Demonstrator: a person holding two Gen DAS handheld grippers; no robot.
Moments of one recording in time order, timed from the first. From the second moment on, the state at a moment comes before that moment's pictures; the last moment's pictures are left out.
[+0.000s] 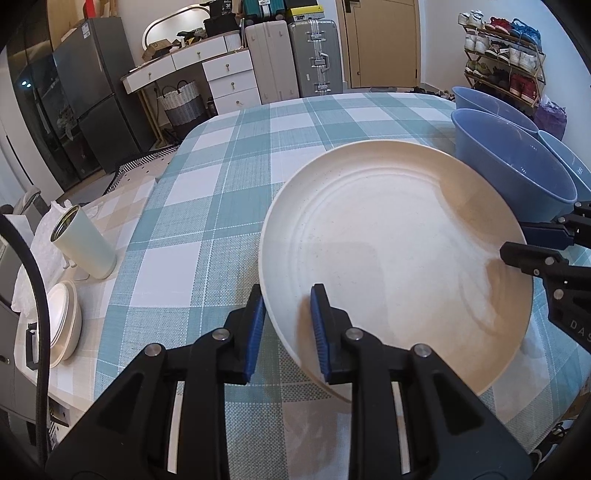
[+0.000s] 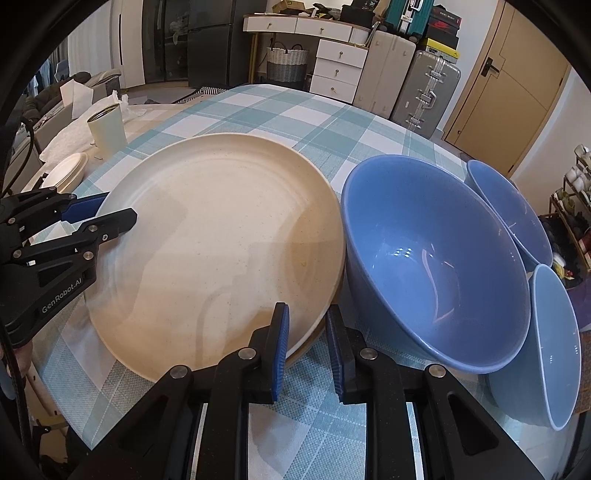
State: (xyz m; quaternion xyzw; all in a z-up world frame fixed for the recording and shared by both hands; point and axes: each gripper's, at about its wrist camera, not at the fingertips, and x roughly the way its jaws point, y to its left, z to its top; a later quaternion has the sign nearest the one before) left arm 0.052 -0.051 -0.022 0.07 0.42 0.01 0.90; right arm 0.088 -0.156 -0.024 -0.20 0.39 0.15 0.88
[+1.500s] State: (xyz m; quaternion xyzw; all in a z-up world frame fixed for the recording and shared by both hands) left arm 0.038 -0.056 0.004 0.06 0.40 -0.02 0.92; right arm 0.076 -0.157 -0.011 -0.18 0.37 0.18 0.89
